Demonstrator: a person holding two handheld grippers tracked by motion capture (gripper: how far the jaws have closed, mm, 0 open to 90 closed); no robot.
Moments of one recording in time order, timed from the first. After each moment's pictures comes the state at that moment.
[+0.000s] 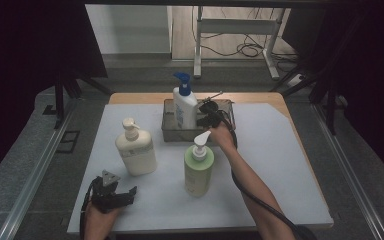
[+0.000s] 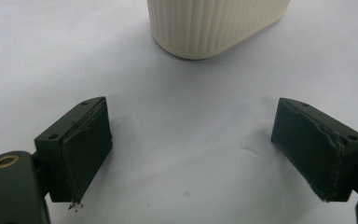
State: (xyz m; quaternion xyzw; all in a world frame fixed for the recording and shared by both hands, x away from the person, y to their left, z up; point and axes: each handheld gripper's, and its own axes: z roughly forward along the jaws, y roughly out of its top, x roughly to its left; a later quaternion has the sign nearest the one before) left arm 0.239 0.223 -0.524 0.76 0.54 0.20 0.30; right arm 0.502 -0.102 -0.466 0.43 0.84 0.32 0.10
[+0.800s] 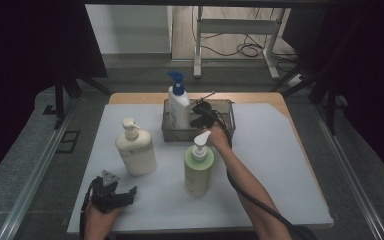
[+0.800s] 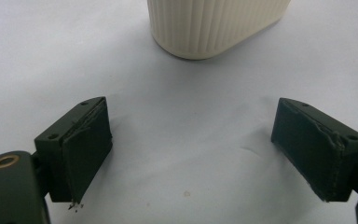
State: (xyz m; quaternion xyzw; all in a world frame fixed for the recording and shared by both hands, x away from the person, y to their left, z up) left arm 0.239 0.223 -0.524 0.76 0.54 0.20 0.30; right arm 0.502 -0.080 -0.468 0.41 0.85 0.31 0.09
